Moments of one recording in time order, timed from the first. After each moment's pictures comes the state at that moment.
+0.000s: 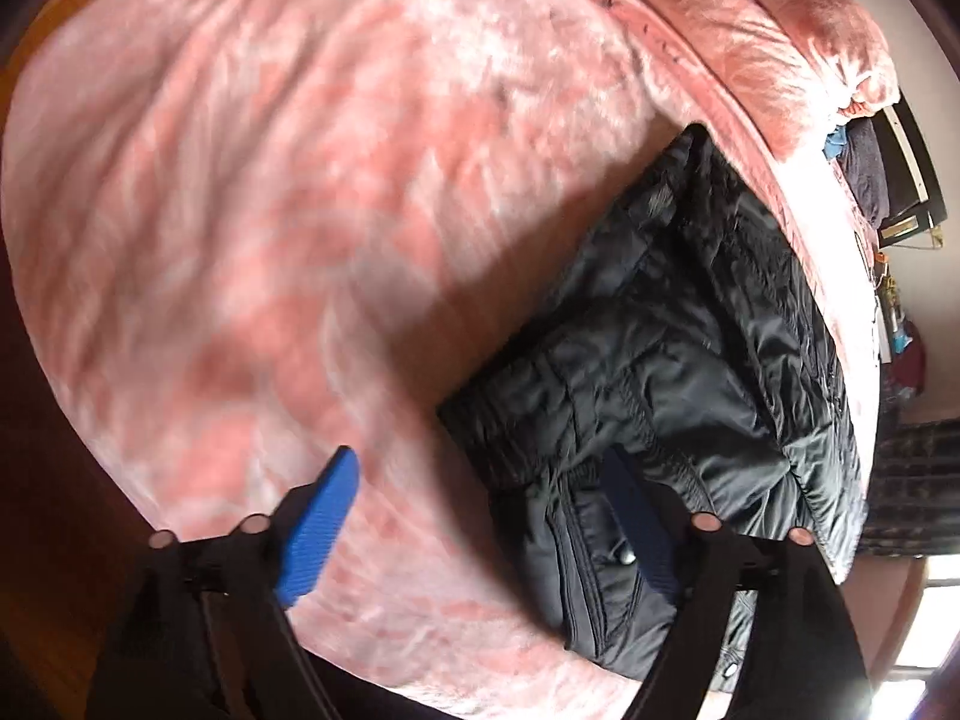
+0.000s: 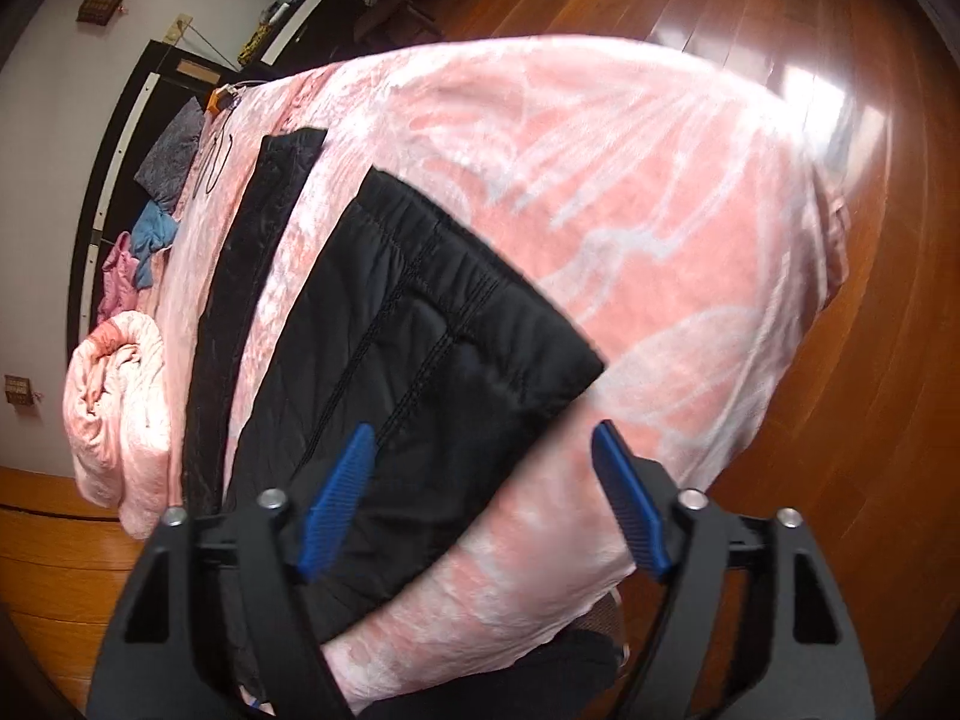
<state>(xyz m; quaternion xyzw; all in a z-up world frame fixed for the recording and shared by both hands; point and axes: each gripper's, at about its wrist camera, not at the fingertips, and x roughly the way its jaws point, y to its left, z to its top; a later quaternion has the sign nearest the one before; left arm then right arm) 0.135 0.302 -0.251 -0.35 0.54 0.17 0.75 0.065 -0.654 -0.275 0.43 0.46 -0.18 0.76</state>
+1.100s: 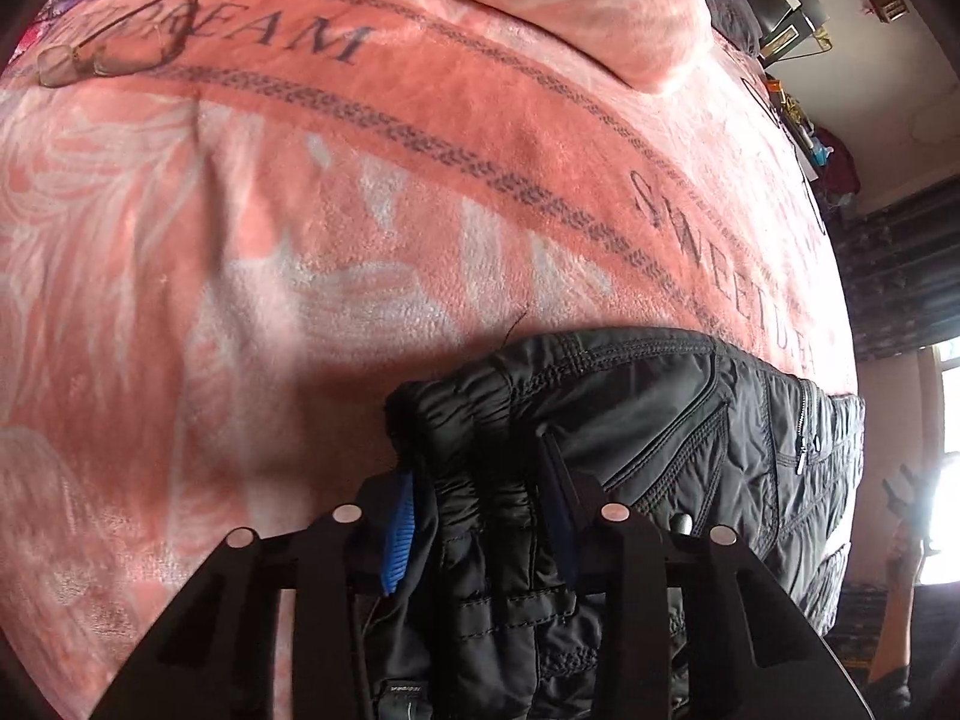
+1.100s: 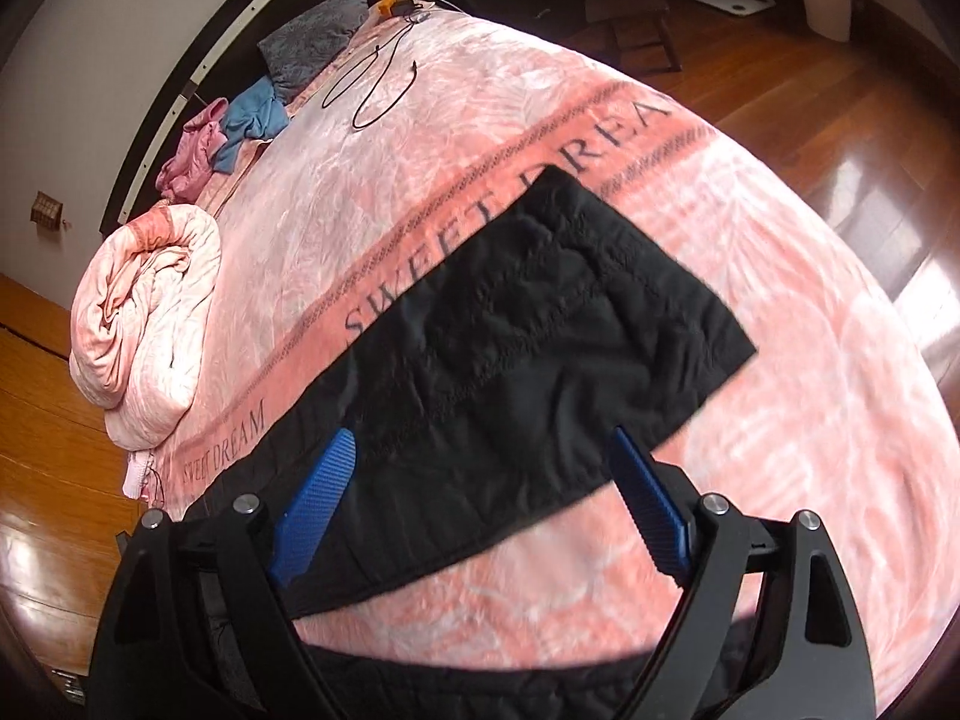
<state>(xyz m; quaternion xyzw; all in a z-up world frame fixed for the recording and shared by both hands) 0.452 0.297 -0.298 -0.21 0.61 -0.06 0.76 0.447 -0.628 -0.230 0.30 0.50 -0.01 0.81</state>
